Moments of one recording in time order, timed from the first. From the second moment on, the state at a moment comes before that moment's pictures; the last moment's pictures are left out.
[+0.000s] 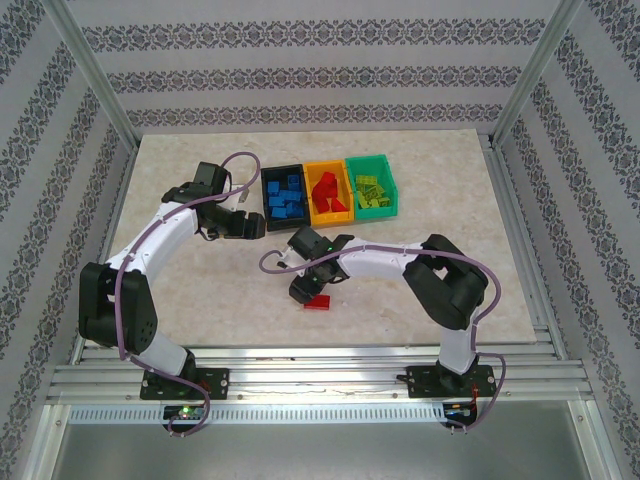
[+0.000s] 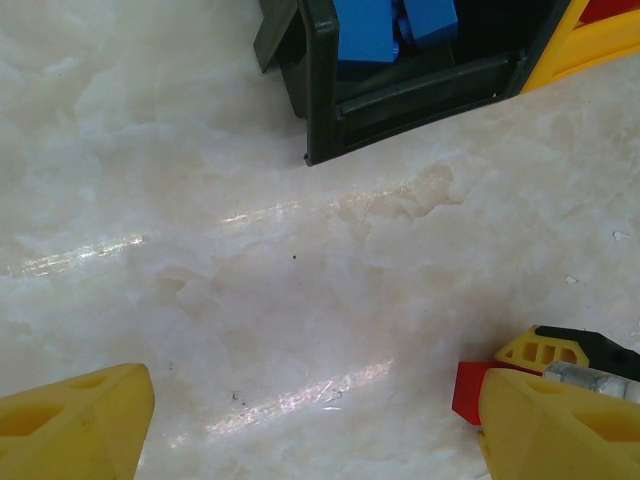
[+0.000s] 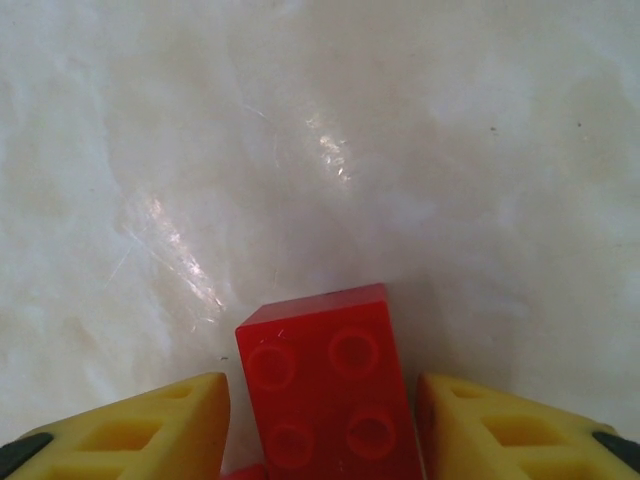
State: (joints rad) left arm -0.17 1.55 1.20 -0.81 0.29 -0.14; right arm 0.88 1.90 1.18 -0.48 -0.18 -0.05
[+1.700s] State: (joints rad) left arm -0.17 1.55 1.20 -0.81 0.29 -0.14; right arm 0.70 1.68 1.13 -0.24 -0.01 0.11
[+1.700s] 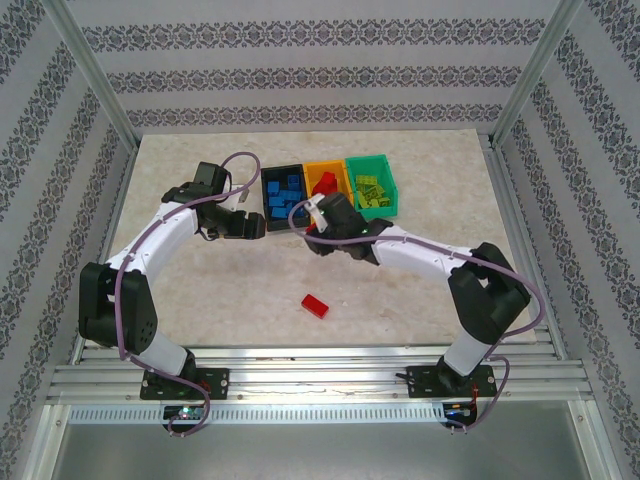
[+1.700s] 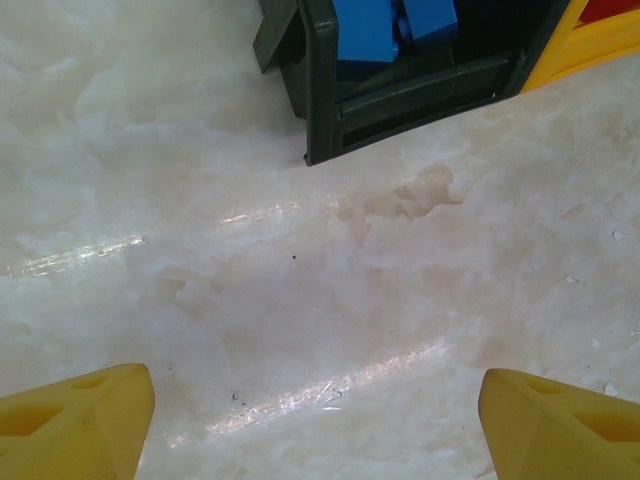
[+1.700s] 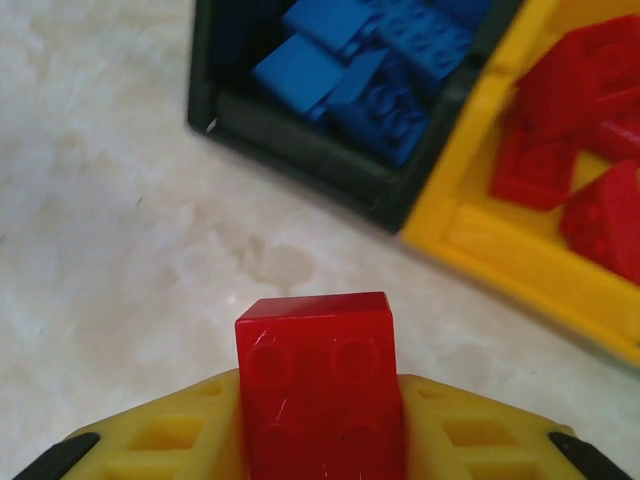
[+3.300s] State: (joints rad) left arm -0.17 1.55 1.21 -0.81 0.29 -0.13; right arm 0.64 1.70 1.10 -0.34 -0.27 0.15
